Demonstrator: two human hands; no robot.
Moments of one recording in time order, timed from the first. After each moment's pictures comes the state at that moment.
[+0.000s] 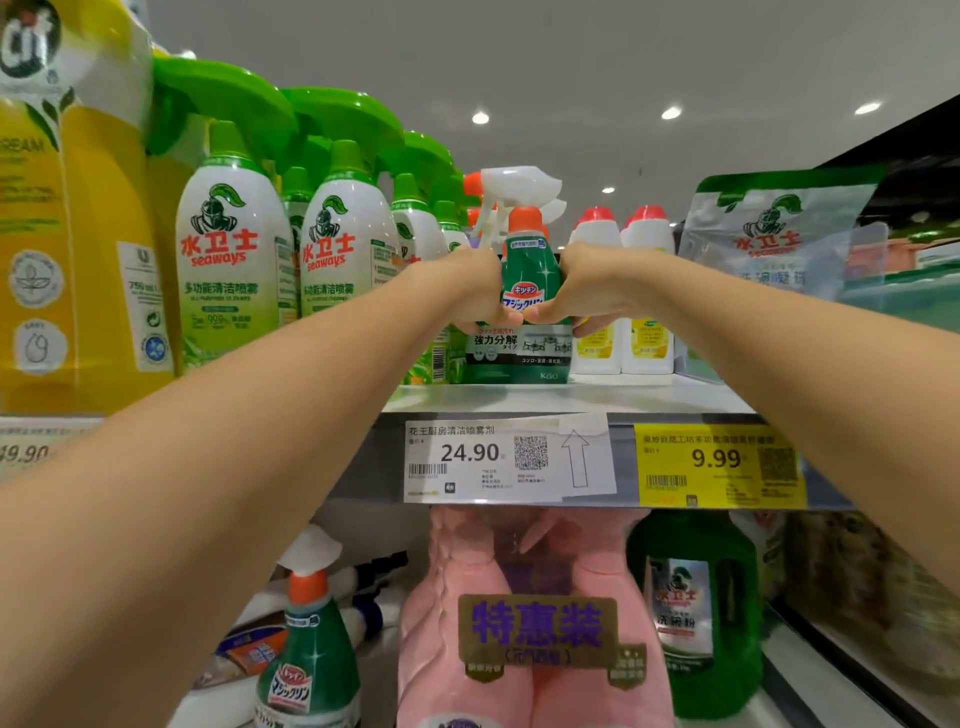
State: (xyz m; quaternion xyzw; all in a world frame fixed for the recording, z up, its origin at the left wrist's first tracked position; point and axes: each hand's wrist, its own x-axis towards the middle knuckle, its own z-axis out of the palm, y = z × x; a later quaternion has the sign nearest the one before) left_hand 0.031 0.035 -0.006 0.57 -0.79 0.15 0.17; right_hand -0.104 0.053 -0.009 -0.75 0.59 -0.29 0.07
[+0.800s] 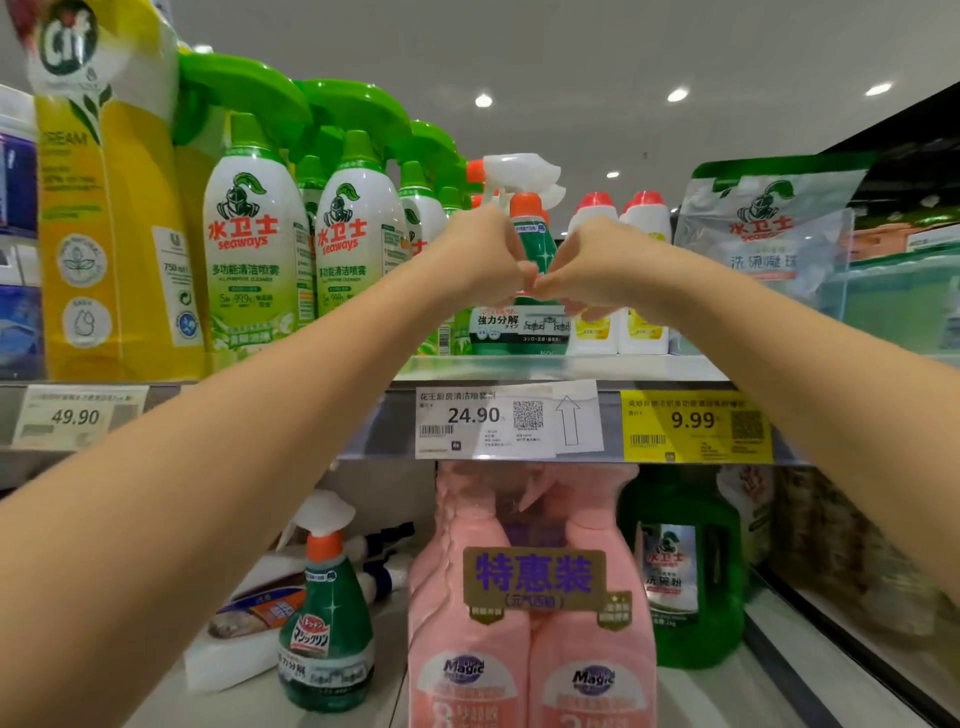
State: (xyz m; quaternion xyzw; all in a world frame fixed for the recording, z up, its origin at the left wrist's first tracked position) left_hand 0.032 0.095 -0.023 0.47 -0.79 0.04 0.39; right_hand -0.102 0.103 -0.025 -0.75 0.55 -0.37 0.01
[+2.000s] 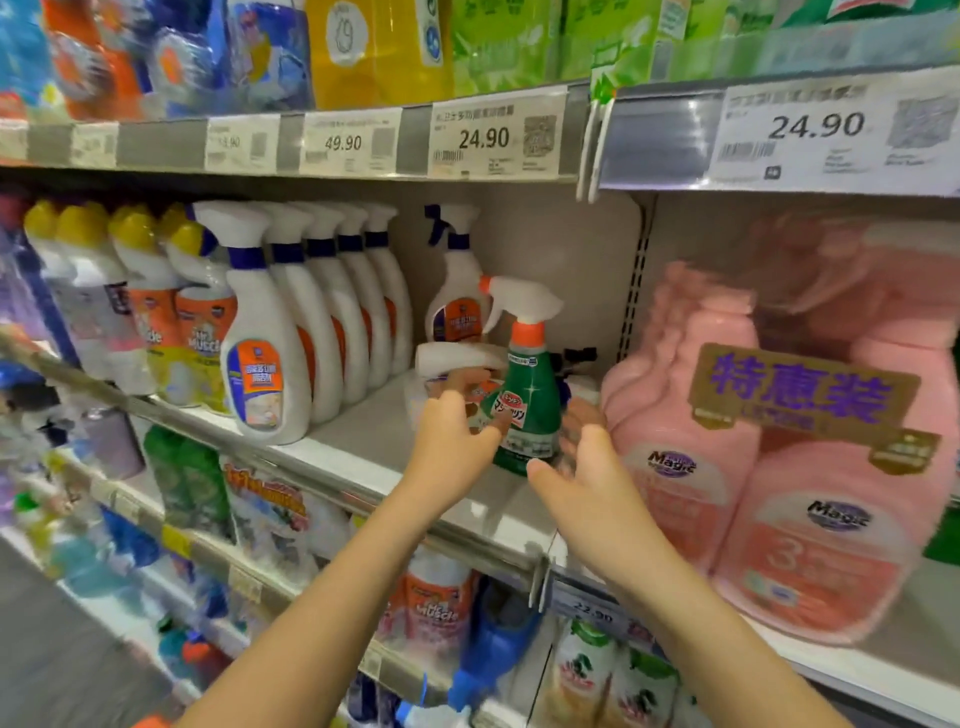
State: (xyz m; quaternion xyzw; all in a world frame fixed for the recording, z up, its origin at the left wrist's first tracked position) left_hand 0.184 0.141 -0.336 0.63 -0.57 -0.11 0.51; right_hand 0.038 0.144 -0.341 -0.72 0.41 -0.39 0.39
